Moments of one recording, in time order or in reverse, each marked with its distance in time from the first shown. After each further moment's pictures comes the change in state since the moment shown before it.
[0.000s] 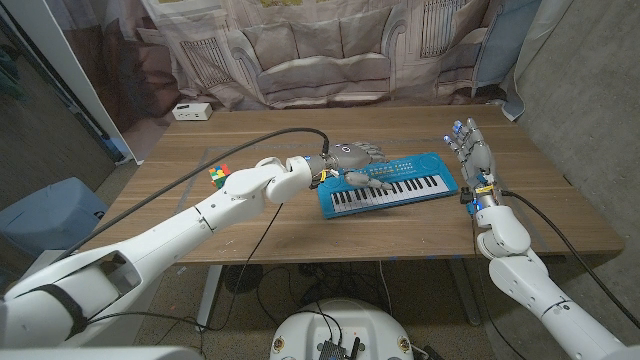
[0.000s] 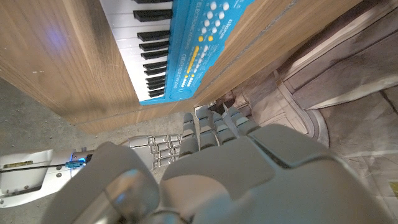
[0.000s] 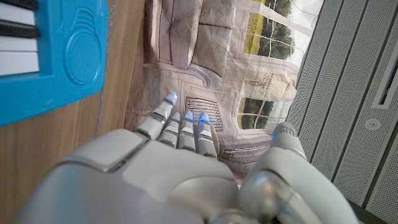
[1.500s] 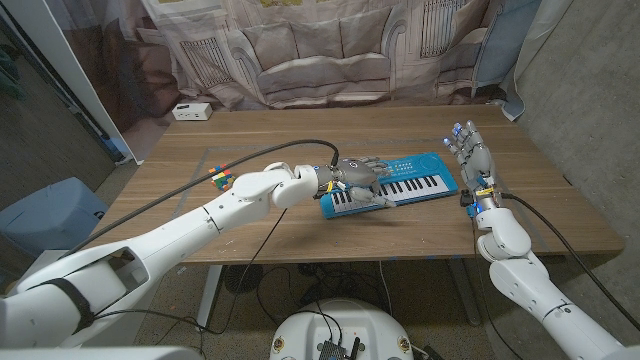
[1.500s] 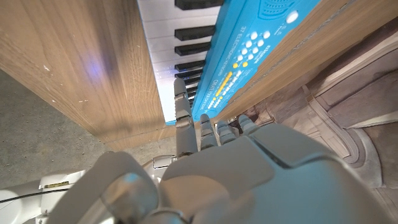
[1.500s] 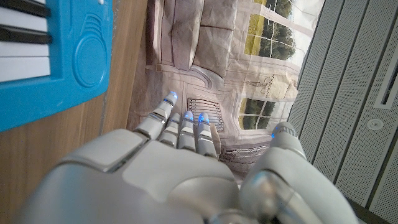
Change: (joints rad) left arm -0.036 -0.021 0.063 0.050 0.017 -0.070 -0.097; left_hand -0.094 0.008 -0.014 0.028 0.035 0.548 0.094 0.027 0.002 -0.075 0.036 0.020 0.000 -0.125 0.032 0.008 0.000 -0.188 0.120 -0.029 0.005; right arm -0.010 -0.002 0.002 -0.001 0.008 0.001 0.007; right_hand 0.000 0.000 0.004 0.004 0.000 -0.001 0.001 0.000 0.000 0.000 0.000 0.000 0.000 -0.009 -0.009 0.000 0.000 0.000 0.000 0.000 0.000
